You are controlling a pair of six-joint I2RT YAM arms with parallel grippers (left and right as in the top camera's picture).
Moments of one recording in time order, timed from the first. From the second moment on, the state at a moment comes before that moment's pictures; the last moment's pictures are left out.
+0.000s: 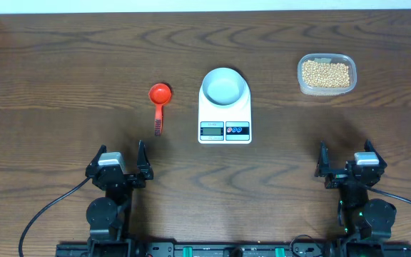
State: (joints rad) left arm 0.00 0.01 0.02 -0.12 -0.03 -0.09; right arm -0.06 0.01 0.01 -0.07 -0.07 -0.06
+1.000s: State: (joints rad) left arm 0.00 0.54 0.37 -0.20 -0.03 -0.10; right arm -0.06 0.01 0.01 -0.07 -0.07 -0.06
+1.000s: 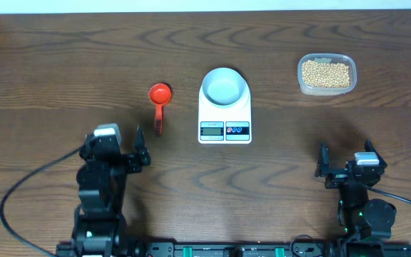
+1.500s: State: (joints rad) left arm 0.00 1.14 0.97 -0.63 -0.03 -0.07; right arm -0.06 0.01 0.01 -0.07 -0.07 -0.06
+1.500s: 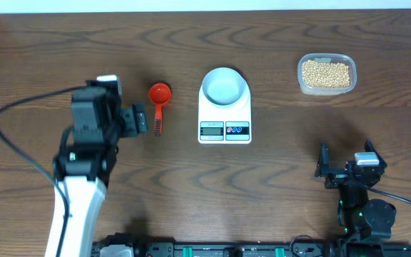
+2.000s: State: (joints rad) left arm 0.00 1.57 1.44 -0.98 -0.03 -0.01; right arm -0.06 0.01 0.01 -0.07 -0.07 -0.06
